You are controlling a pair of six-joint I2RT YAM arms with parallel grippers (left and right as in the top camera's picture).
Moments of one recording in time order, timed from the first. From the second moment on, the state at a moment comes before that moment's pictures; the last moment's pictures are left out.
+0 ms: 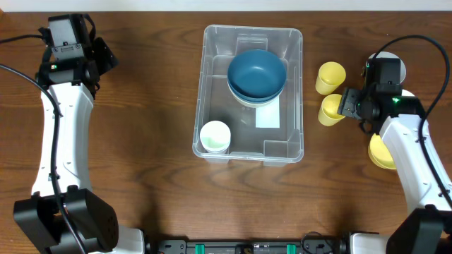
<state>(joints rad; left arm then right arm) 0.17 1.65 1.51 -0.74 -0.29 -0.38 -0.04 1.50 1.10 -0.67 0.15 0.24</state>
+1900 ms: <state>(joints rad) 0.17 1.65 1.51 -0.74 -0.29 -0.38 0.31 1.06 1.15 -0.62 -0.01 0.25</state>
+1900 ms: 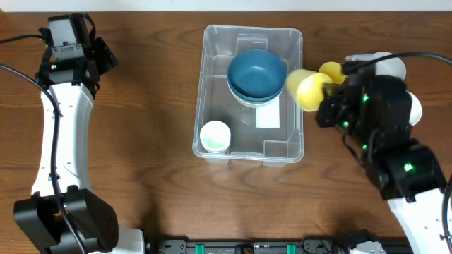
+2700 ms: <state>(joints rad) 0.17 1.65 1.51 -0.74 -0.29 -0.38 0.57 1.62 1.45 -0.75 0.02 0.32</state>
